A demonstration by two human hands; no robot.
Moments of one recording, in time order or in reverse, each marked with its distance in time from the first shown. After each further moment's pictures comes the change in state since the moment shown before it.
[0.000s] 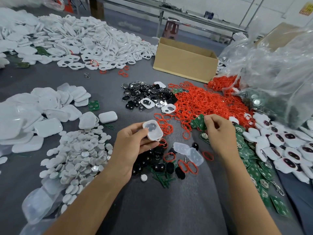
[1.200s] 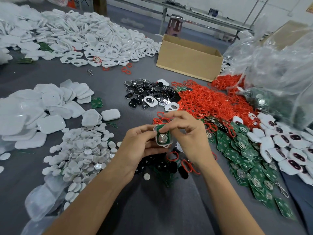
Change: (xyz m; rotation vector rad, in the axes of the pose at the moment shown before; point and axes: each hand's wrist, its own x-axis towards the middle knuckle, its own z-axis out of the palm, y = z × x) left_hand -0.005 0.005 0.003 0.023 -0.169 -0.068; right_hand -0.033 -0.069 0.036 0.464 -0.307 -0.172
